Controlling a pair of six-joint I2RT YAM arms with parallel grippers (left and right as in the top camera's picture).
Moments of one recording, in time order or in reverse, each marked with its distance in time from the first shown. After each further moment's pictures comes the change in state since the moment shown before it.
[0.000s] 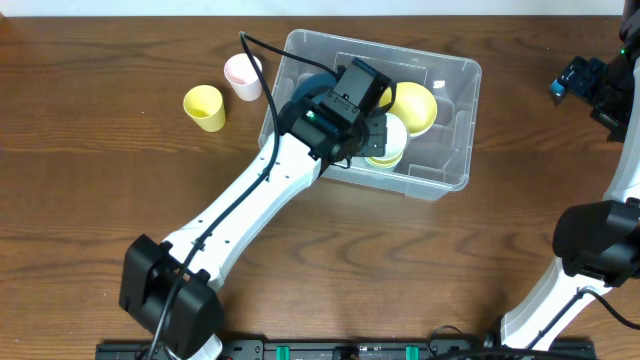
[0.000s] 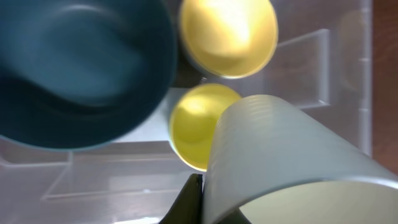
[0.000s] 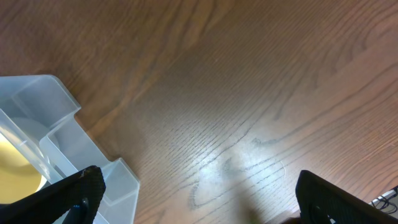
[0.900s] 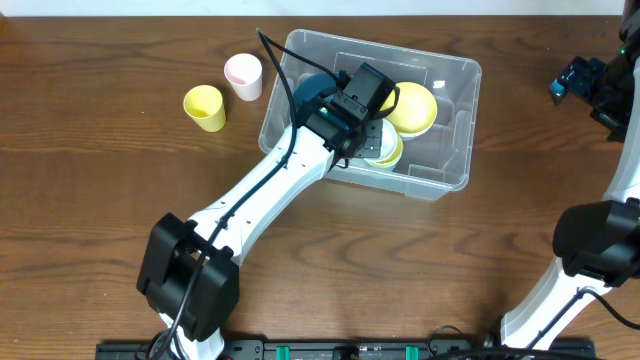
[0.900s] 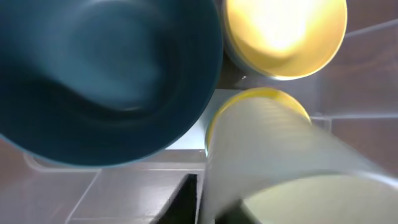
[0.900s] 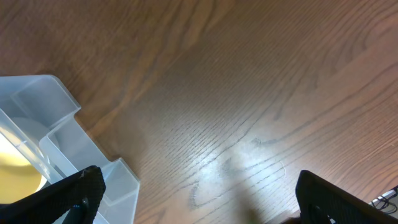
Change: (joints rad) left arm 0.002 0.085 0.000 -0.010 -0.093 0.037; right arm 0.000 0.000 0.000 0.000 0.000 0.000
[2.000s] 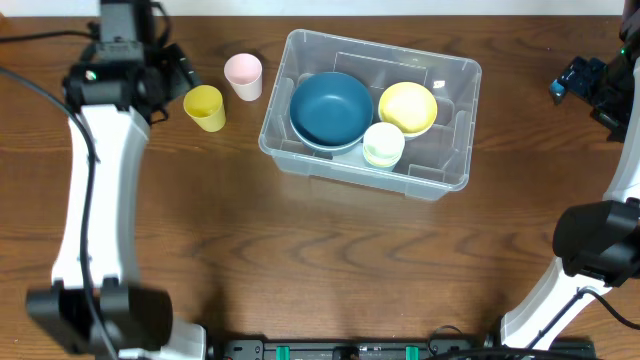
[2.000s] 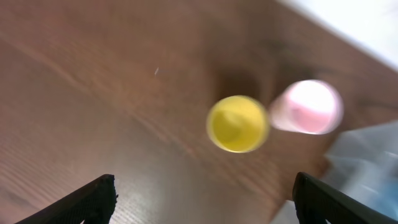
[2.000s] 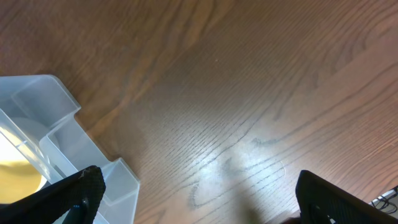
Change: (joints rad) left arm 0.741 -0.175 0.085 -0.185 -0.111 0.048; right arm 0.000 0.000 0.000 0.000 0.000 0.000
